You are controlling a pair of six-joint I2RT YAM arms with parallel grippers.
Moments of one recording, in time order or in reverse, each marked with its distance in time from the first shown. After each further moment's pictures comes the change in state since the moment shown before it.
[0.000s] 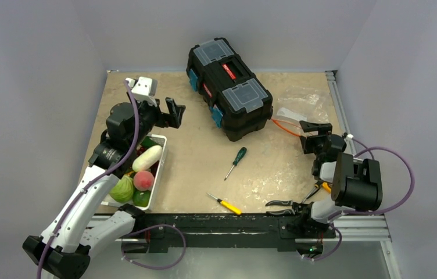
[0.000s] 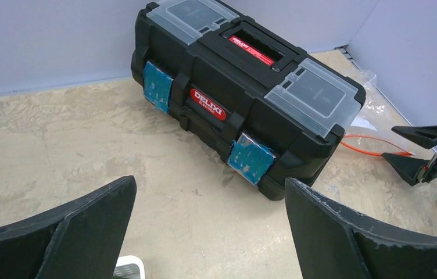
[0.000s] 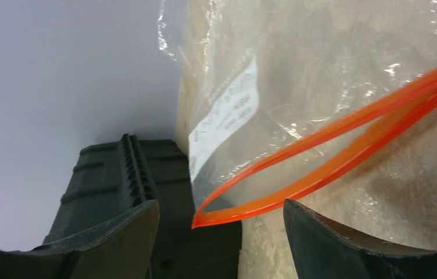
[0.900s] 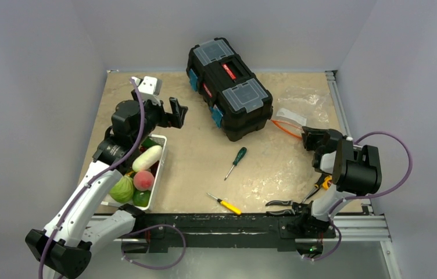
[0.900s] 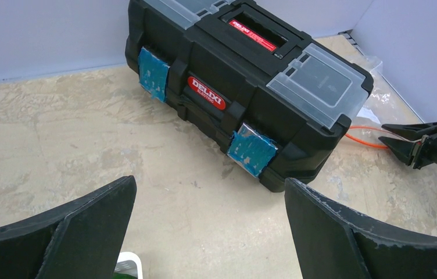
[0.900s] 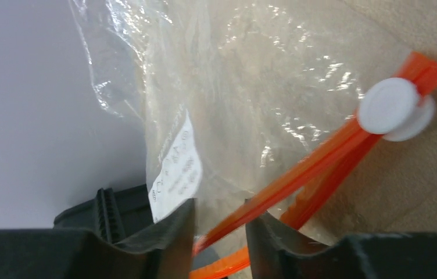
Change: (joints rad) left arm 0.000 0.042 0.000 -0.006 0.015 0.000; right arm -0.003 0.128 0.119 -0.149 0.111 0.100
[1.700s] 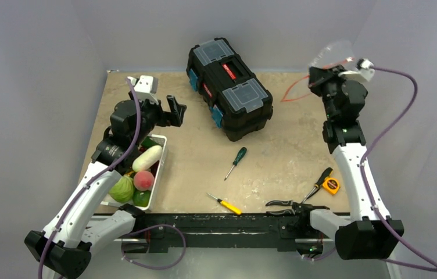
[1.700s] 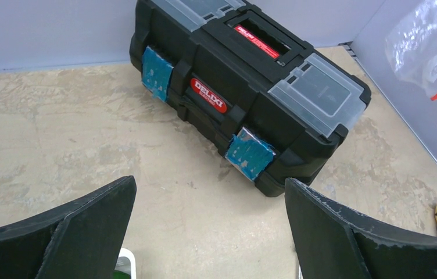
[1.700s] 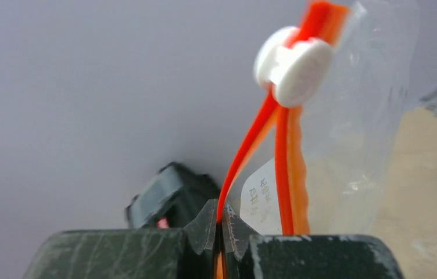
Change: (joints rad) left arm 0.000 -0.005 0.011 -0.010 -0.018 -0.052; right arm 0.212 -0.606 0.586 -0.663 0.191 -0.710
